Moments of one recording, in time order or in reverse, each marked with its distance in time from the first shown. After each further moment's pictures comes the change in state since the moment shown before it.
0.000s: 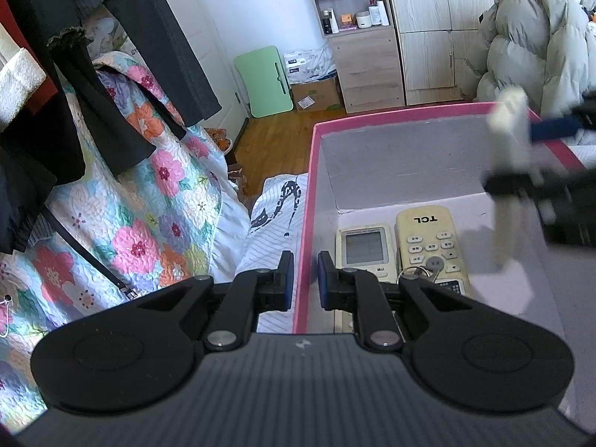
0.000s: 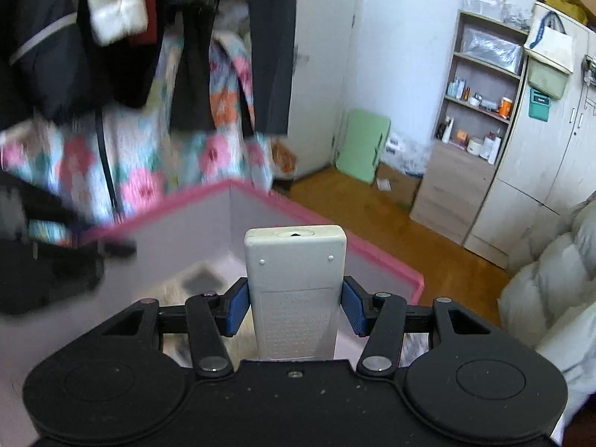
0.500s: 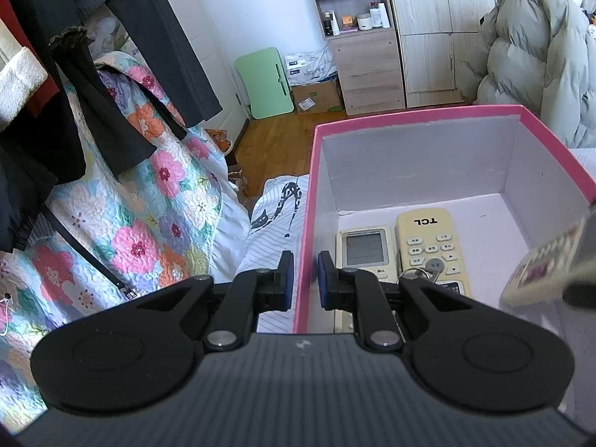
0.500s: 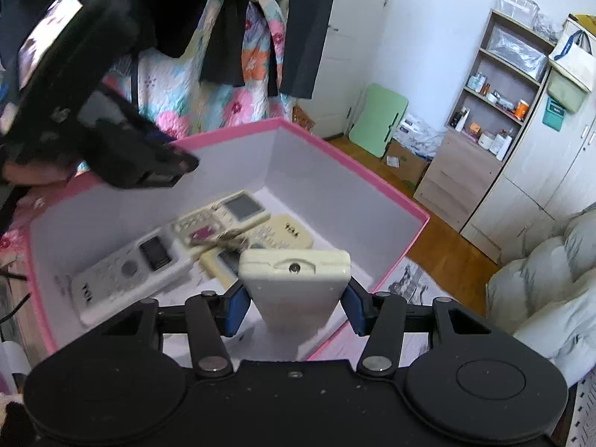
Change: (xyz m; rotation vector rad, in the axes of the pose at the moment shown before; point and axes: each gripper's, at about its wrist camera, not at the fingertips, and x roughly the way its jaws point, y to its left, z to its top) left arm 0.000 0.002 0.000 -0.009 -0.004 -0.001; right arm -0.059 0.034 -0.027 -0.111 0.110 0.010
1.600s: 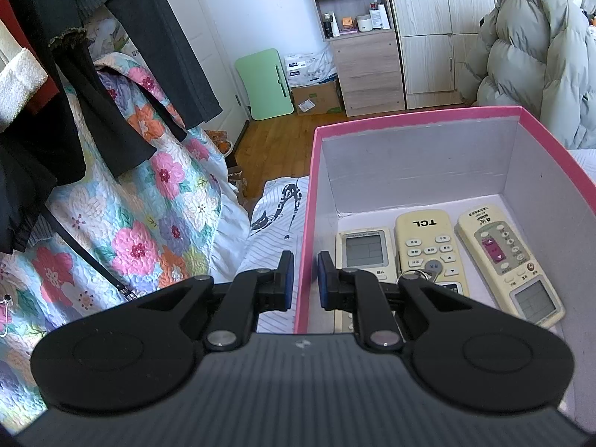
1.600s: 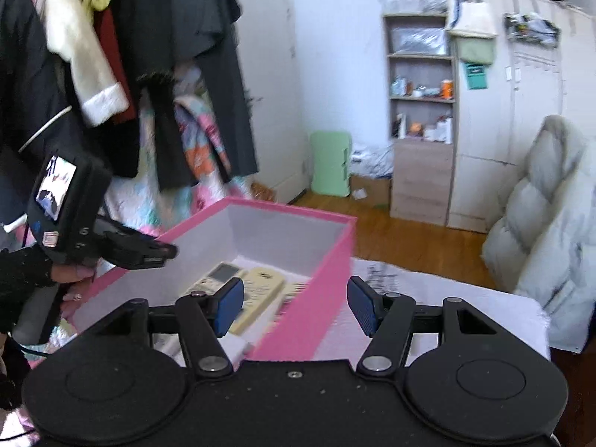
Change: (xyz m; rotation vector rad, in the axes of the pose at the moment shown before) left arm 0.000 0.001 -0.001 -0.001 -0.007 -0.001; right arm -0.081 -0.041 -0.058 0.390 -0.266 -0.035
